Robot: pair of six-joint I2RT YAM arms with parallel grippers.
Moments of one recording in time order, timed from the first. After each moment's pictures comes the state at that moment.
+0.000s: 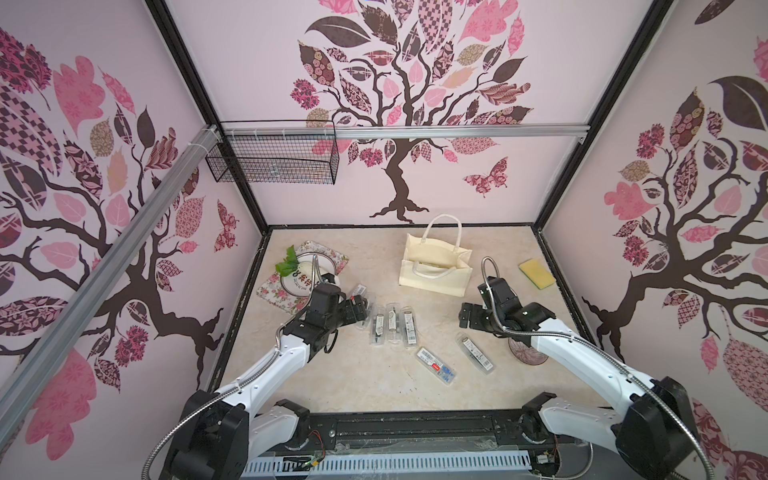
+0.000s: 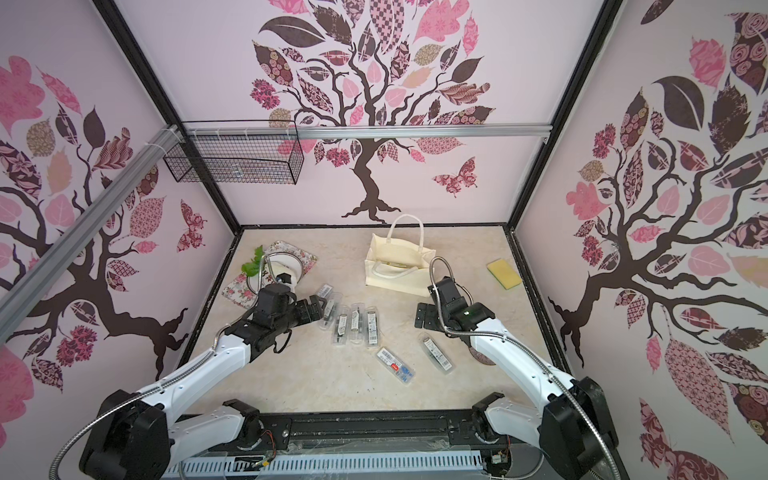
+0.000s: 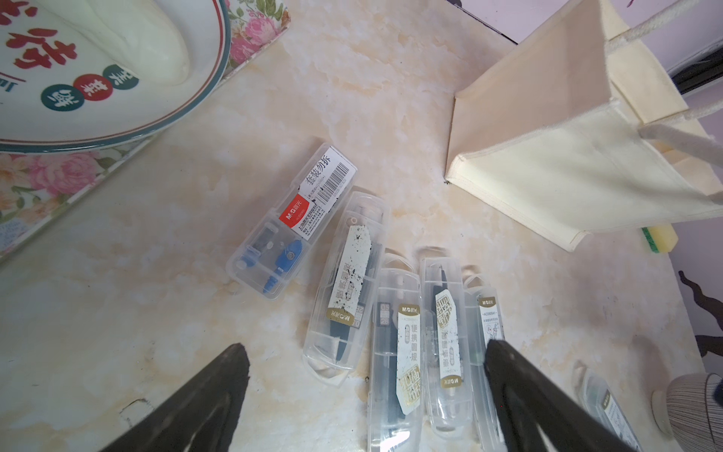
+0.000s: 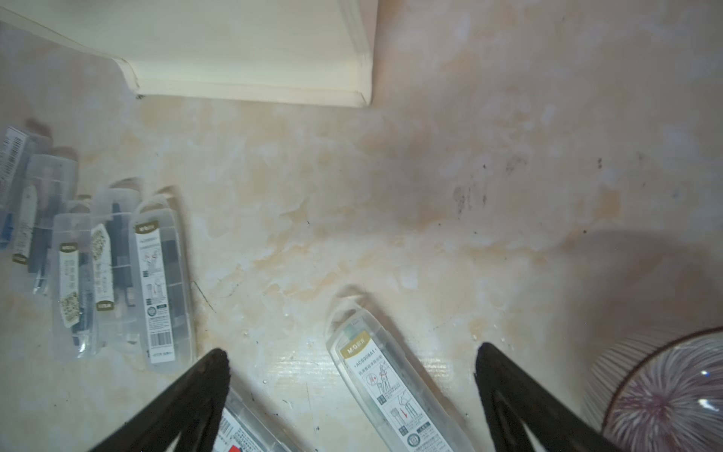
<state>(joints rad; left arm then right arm) -0.39 1.14 0.62 -0.16 0.01 -0.57 0.46 1.18 0.77 -0.64 0.09 0.62</state>
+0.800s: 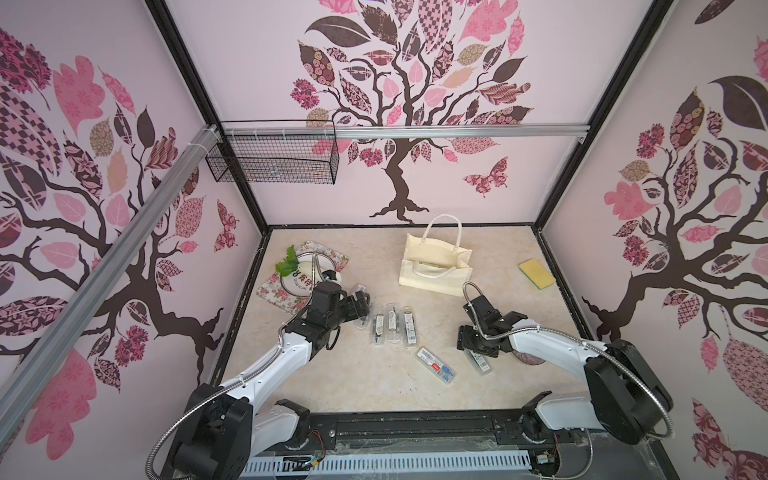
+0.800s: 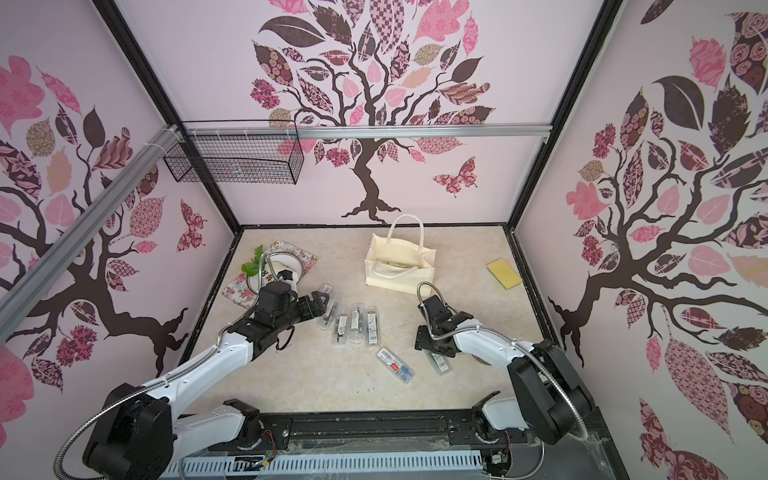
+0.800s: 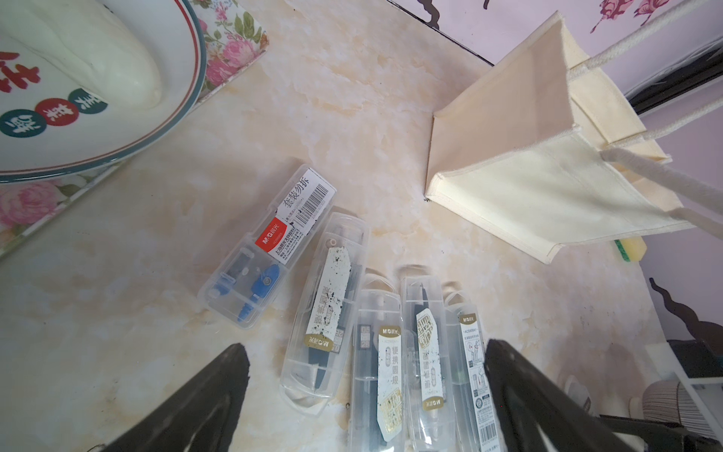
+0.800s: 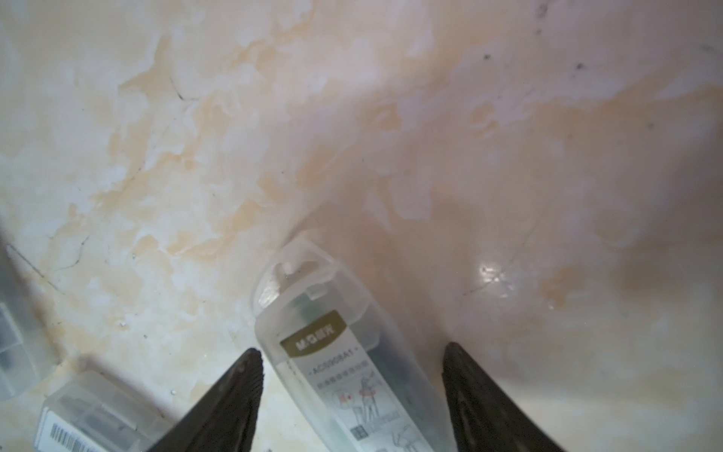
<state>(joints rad) -0.39 1.18 0.62 -0.07 0.03 -0.58 0.52 1.39 0.65 -0.53 0.02 0.72</state>
